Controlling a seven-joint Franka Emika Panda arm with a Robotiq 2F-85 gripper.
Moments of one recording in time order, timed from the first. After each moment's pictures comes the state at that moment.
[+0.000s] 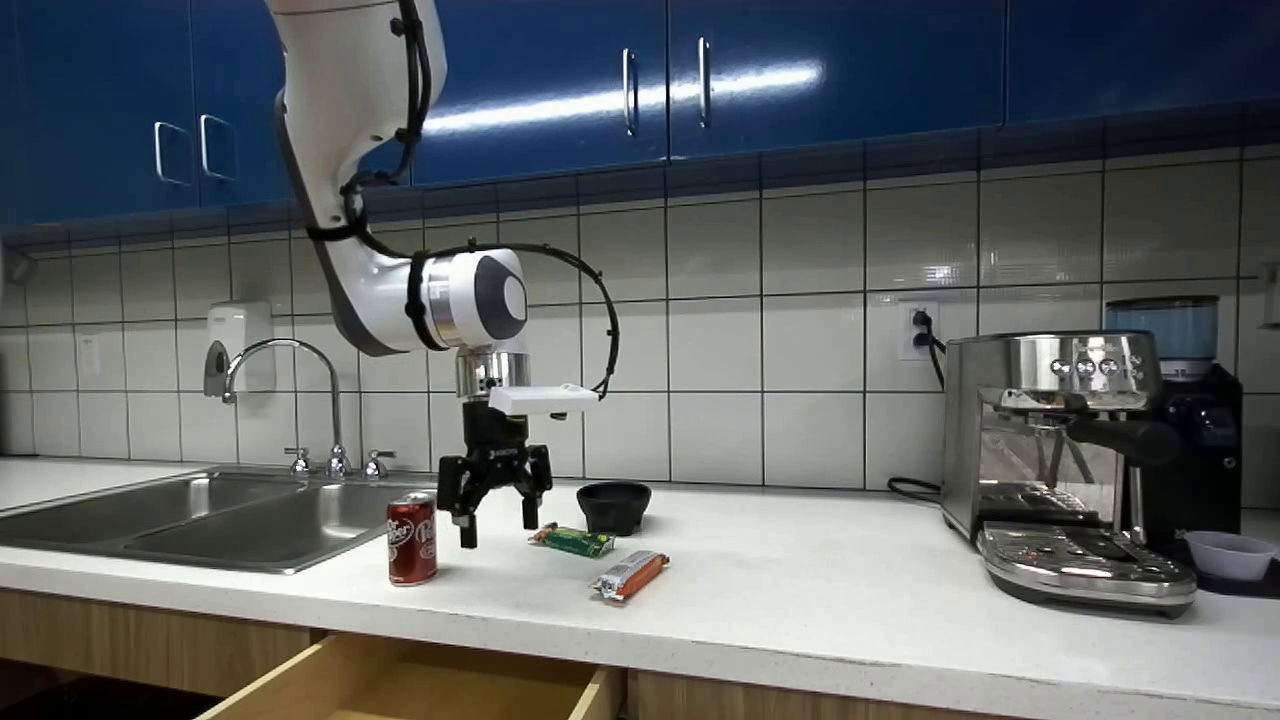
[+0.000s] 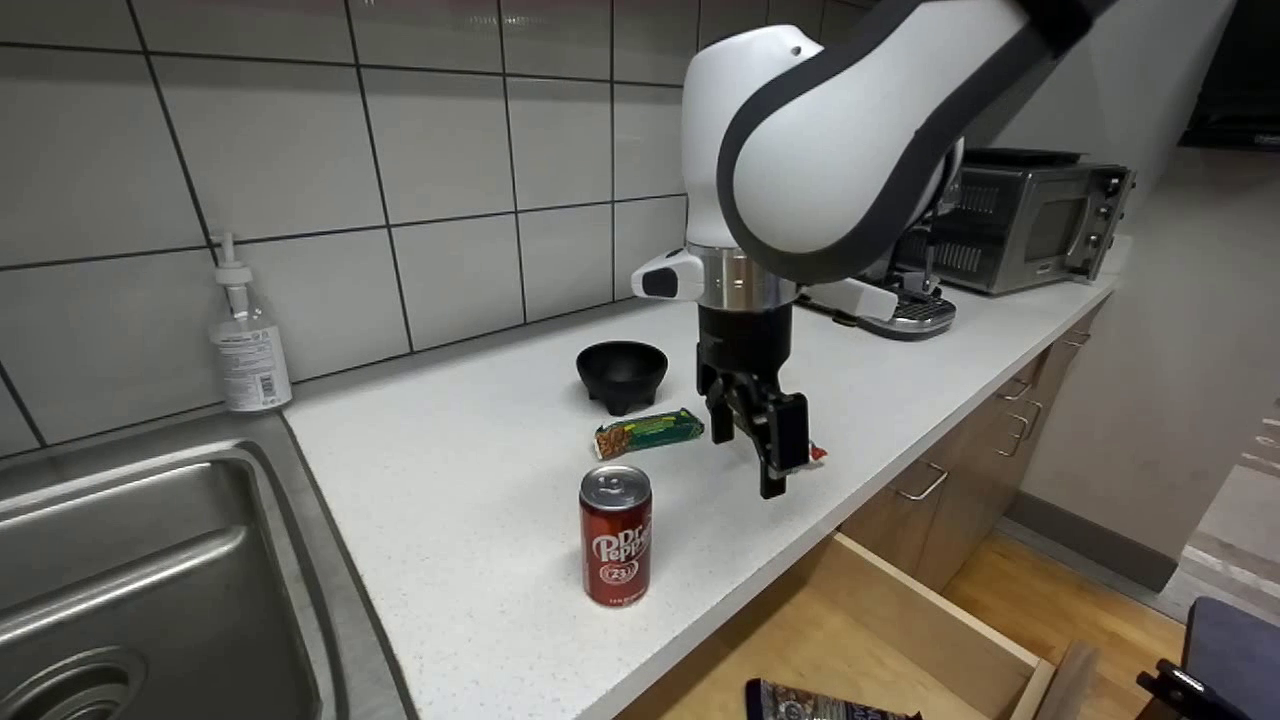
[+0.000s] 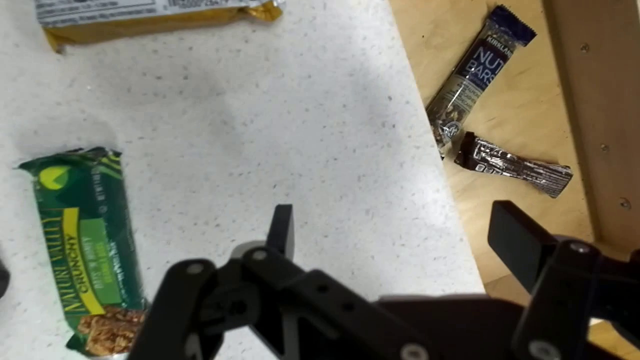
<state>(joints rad) 0.00 0.27 0.08 -2.18 -0.14 2.36 -1.05</state>
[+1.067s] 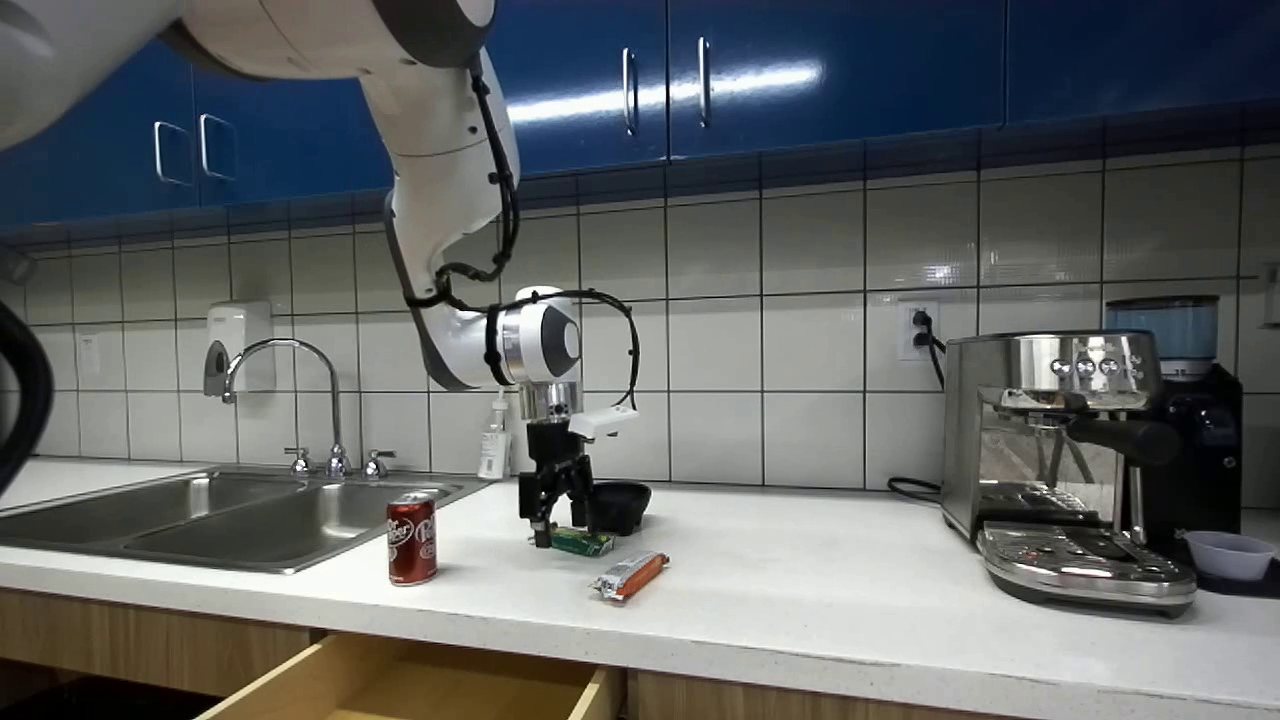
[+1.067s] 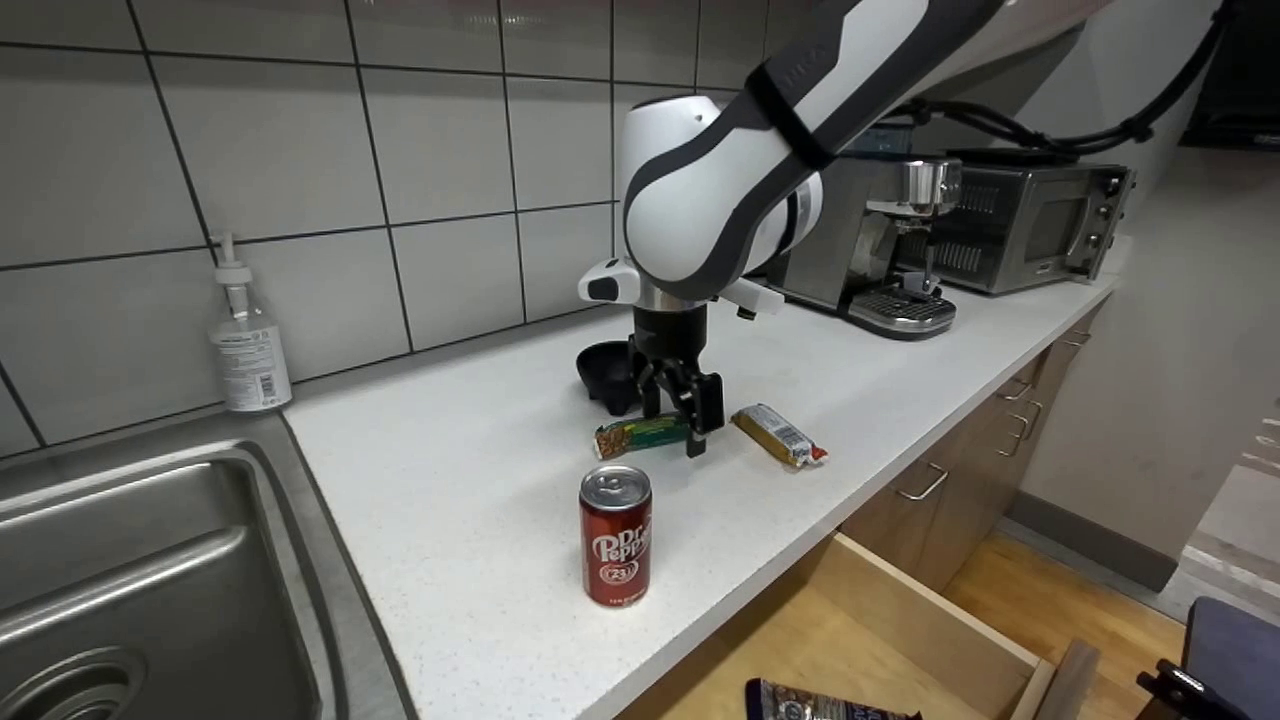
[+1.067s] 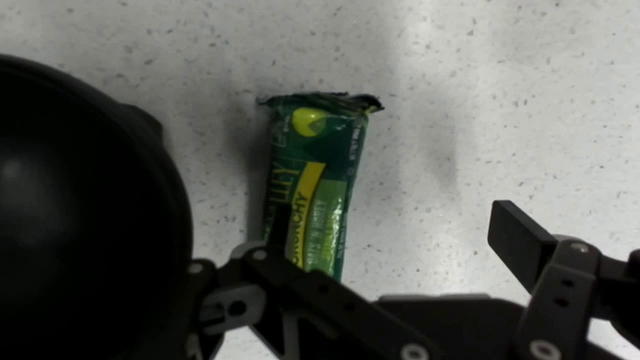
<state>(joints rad) -0.04 0.60 0.07 -1.77 -0.17 2.35 -1.29</state>
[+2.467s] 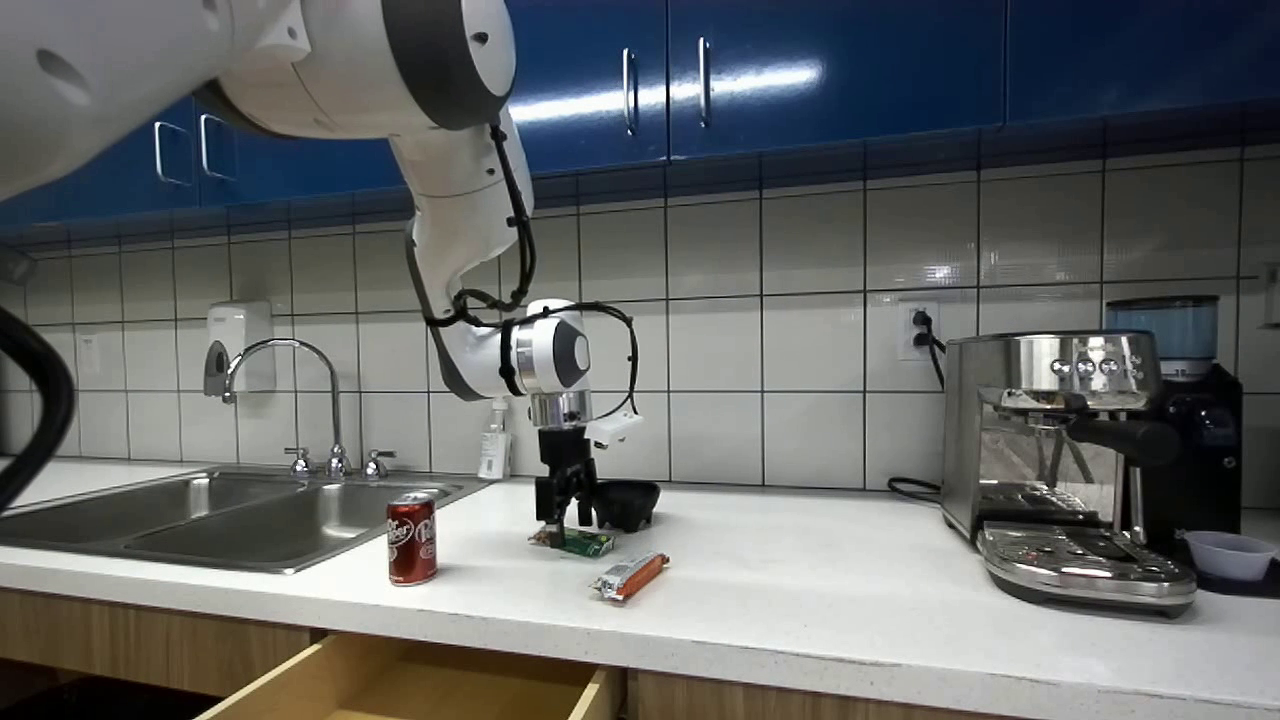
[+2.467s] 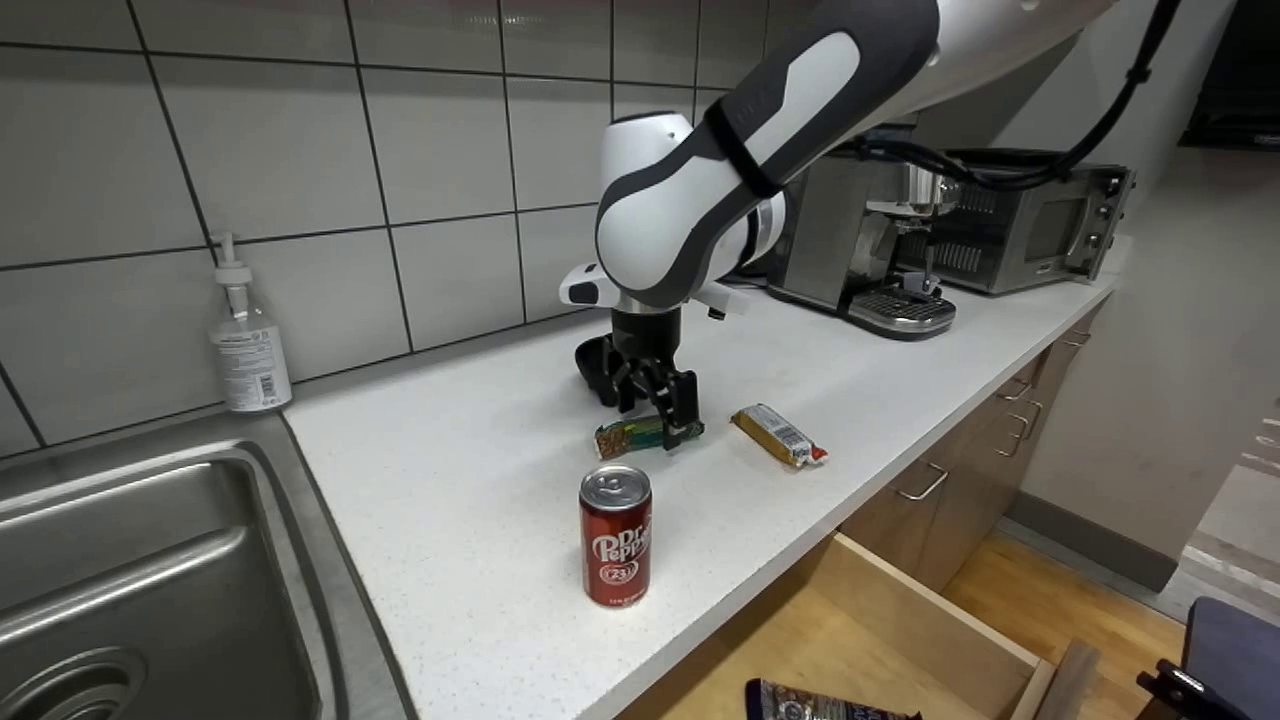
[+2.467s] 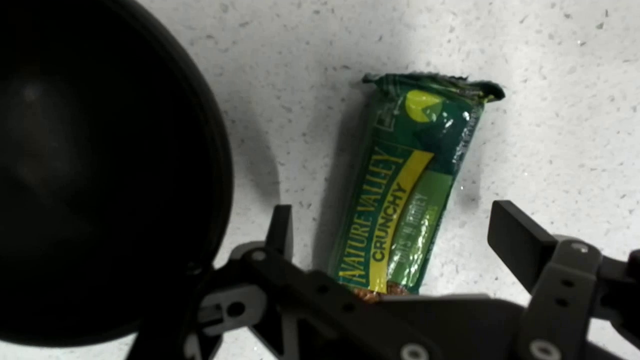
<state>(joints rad) -0.04 0.71 0.07 -1.61 -0.17 2.34 -1.39</state>
